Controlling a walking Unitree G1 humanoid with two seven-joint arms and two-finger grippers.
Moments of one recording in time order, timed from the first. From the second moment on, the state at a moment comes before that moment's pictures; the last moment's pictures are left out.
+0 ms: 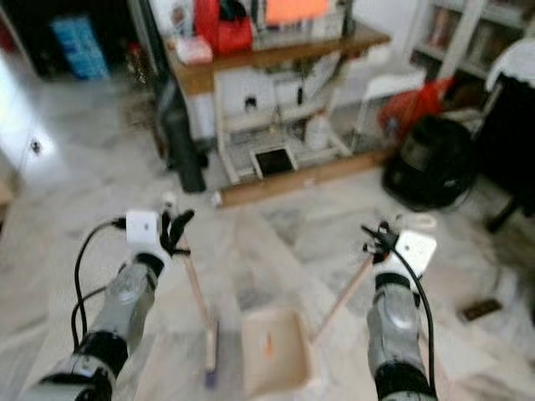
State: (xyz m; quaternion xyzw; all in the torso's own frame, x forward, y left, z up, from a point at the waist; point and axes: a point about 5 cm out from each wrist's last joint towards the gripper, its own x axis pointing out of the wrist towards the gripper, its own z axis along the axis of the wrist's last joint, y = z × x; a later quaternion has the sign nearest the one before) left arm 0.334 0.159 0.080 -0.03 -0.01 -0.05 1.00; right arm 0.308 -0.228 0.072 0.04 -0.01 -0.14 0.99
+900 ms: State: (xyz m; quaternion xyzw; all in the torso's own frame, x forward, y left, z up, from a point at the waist) left arm 0.336 0.153 0.083 -0.03 -0.01 -0.07 1.00; right arm 0.300 -0.227 0.064 0.04 0.00 -0.15 0.99
